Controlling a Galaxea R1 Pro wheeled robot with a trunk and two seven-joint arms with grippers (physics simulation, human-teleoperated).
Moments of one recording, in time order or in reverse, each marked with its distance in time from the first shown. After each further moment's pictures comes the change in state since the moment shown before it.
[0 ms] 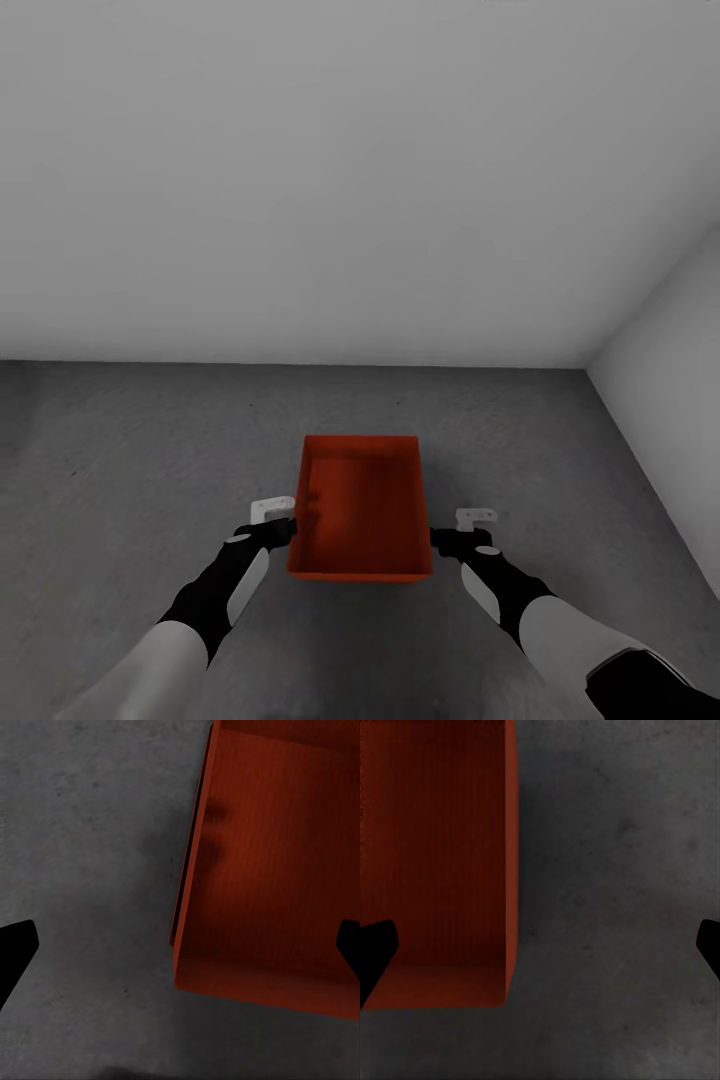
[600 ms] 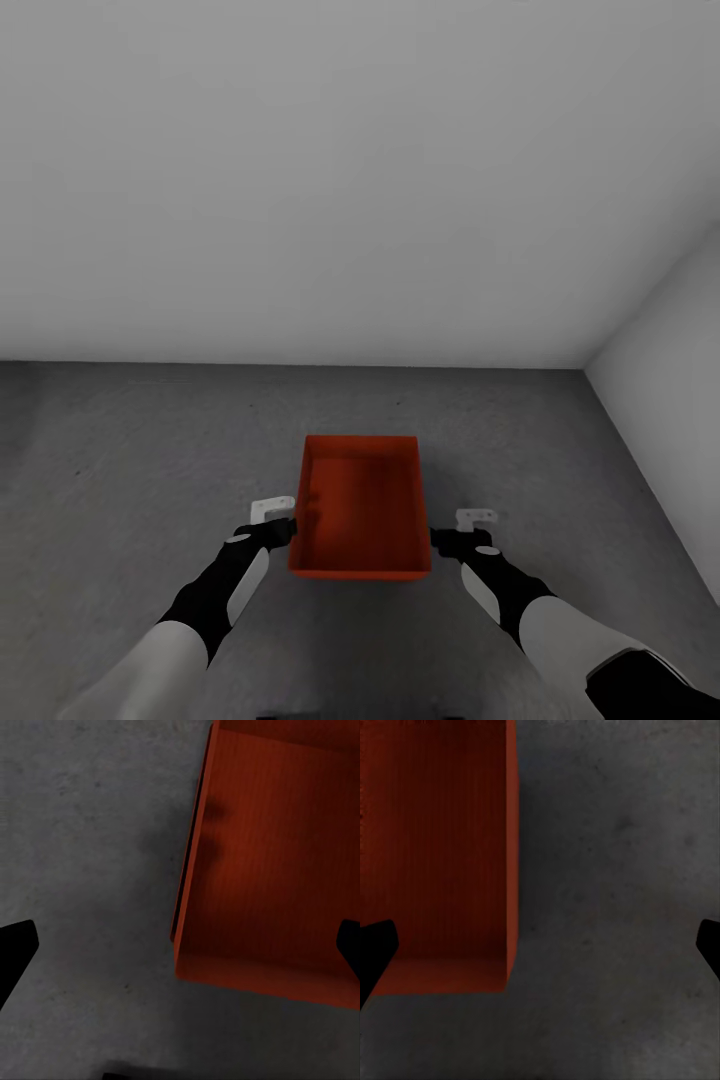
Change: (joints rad) left arm 0.000 0.000 0.000 0.000 0.000 0.000 0.000; right arm 0.000 0.000 0.000 0.000 0.000 0.004 0.000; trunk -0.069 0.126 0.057
